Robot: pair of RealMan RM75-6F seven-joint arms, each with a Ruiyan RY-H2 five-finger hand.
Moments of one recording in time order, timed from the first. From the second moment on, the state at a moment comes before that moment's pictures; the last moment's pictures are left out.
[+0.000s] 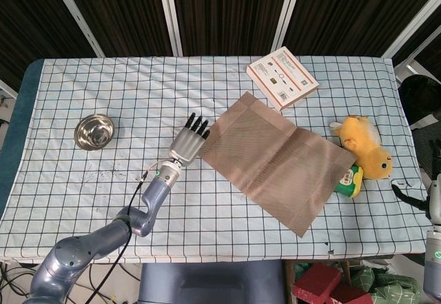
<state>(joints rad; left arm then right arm) -1.08 -2.07 -0.21 -0.62 1.17 0.84 0.57 0.12 -1.16 0.28 -1.59 -1.20 1.45 0.11</state>
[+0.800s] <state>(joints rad) -1.10 -2.13 -0.23 -0.51 1.24 0.86 0.46 0.12 -1.16 0.28 -1.59 -1.20 1.44 0.11</state>
